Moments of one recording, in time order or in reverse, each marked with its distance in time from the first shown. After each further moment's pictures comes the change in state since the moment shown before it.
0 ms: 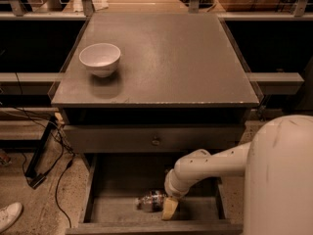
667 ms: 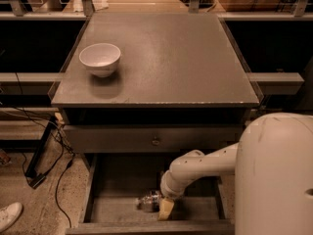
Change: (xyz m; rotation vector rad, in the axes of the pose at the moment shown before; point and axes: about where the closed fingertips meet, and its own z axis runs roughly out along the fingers) arm -0.010 0.002 0.018 -0.023 -0.003 -0.022
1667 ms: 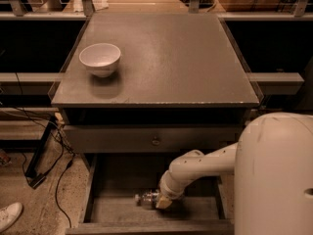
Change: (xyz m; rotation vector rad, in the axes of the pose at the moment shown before) arm 0.000 0.000 0.000 -0.001 0.000 0.000
